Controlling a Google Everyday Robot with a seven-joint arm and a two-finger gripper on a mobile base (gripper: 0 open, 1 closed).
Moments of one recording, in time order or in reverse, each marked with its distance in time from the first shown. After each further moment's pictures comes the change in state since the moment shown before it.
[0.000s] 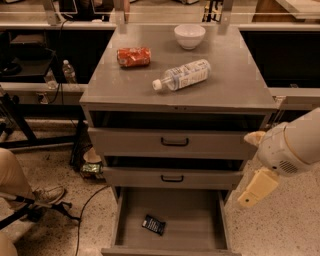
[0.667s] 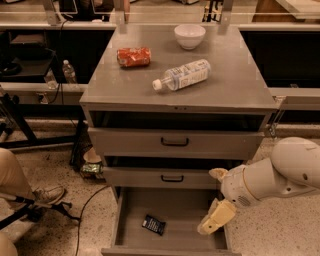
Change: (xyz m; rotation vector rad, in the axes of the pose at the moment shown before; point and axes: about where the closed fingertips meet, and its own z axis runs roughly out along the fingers) arm 0.008 0.045 0.142 -0.187 -0.193 0.048
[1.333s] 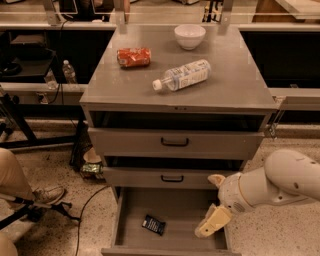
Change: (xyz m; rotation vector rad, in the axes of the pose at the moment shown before) arm 0.022 -0.010 0.030 0.012 -0.009 0.024
